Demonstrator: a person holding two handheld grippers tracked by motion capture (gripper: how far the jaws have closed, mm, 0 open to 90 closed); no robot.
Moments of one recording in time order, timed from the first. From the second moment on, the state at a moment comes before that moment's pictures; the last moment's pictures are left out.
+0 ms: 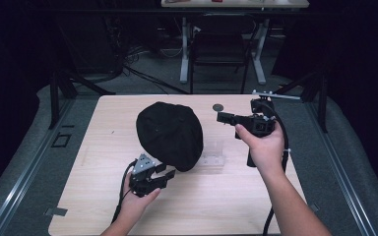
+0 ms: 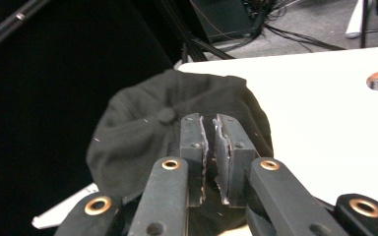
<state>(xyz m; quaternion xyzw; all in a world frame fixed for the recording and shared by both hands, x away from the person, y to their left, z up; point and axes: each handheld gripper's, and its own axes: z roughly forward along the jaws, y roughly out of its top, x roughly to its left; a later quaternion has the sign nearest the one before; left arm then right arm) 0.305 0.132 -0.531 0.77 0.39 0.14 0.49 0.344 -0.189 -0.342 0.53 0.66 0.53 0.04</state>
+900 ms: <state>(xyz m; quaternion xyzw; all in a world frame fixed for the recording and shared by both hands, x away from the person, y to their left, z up) 0.292 0.203 -0.535 0.75 0.43 0.13 0.48 0.287 -0.223 -0.430 0.54 0.69 0.46 0.15</state>
